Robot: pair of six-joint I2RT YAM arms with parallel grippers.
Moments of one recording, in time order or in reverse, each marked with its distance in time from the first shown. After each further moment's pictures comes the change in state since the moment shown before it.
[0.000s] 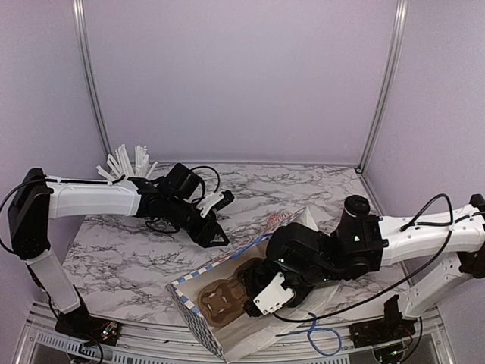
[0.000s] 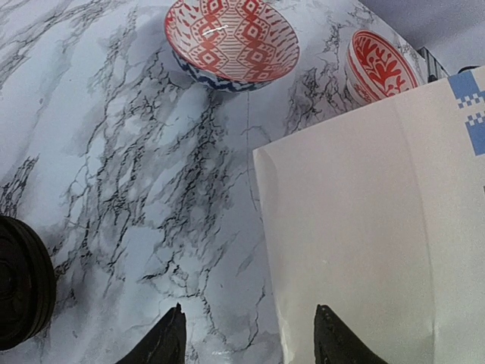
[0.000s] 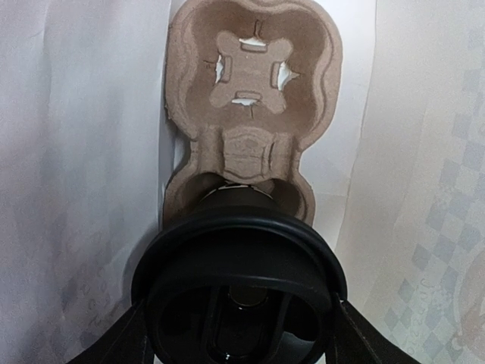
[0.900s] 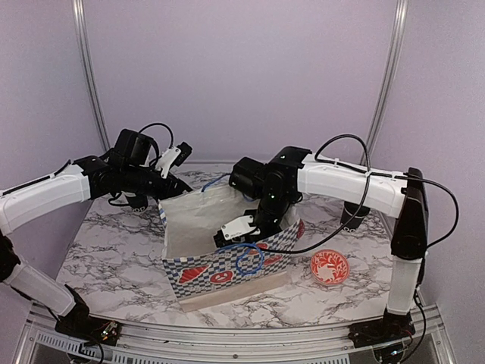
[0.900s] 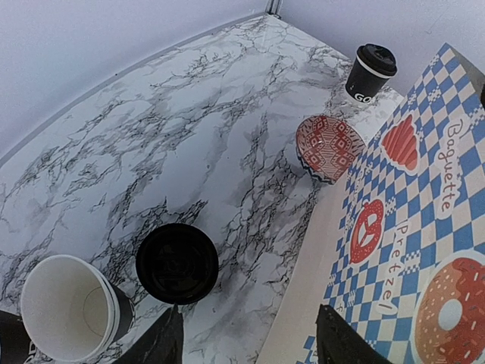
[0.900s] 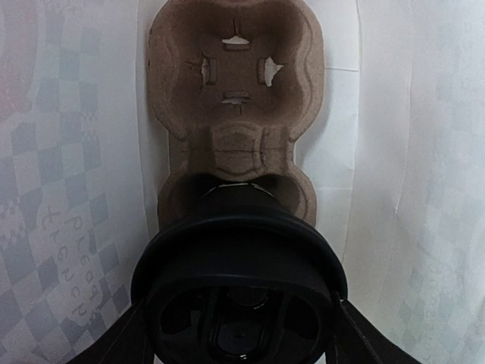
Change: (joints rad) left arm 0.193 -0.316 0.000 -0.066 -0.134 0.019; right arm -0.394 0.586 0.745 -0.552 -0.425 0.174
